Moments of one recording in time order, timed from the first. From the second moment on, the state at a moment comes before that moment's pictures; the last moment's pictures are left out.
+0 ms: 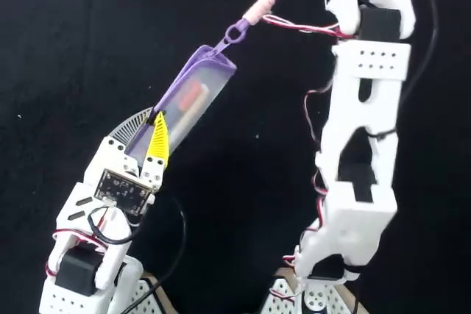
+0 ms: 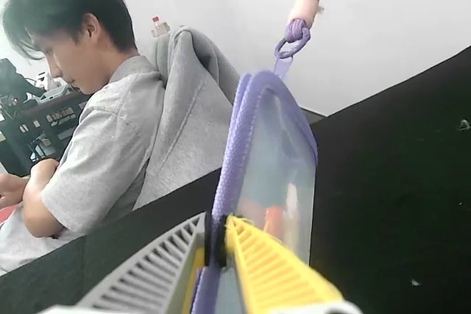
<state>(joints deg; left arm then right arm) 11.4 -103.7 75.4 40.1 -19.5 6.3 22.4 -47.4 40.5 44.0</state>
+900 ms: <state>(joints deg) 3.2 -99.2 71.9 40.6 -15.2 12.8 32.1 -46.3 50.2 37.9</state>
